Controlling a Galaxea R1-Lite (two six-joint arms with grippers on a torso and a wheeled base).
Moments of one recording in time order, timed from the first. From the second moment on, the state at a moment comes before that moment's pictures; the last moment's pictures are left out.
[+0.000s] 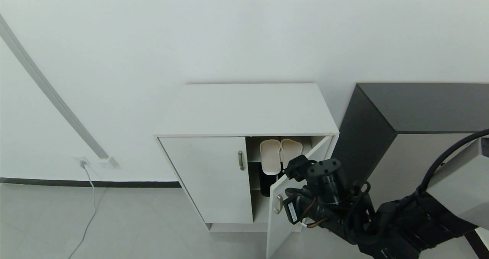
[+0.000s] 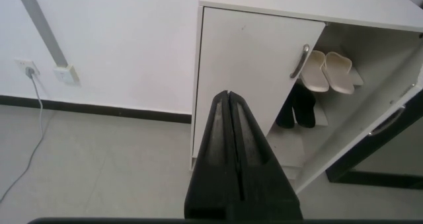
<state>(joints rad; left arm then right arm) 0.00 0.00 0.00 0.00 0.08 -0.10 0.79 2.03 -0.82 -0.73 -0.26 0.05</state>
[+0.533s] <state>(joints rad) 0.00 0.00 0.00 0.00 0.08 -0.10 0.77 2.15 -0.99 -0.73 -0.26 0.05</state>
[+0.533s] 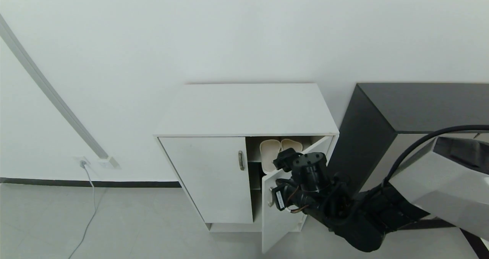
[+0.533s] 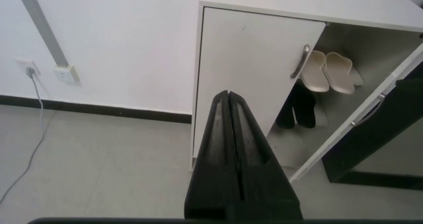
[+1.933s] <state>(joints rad) 0.00 0.00 0.00 0.00 0.08 -0.10 0.65 2.39 -1.37 -0.73 -0.26 0.05</state>
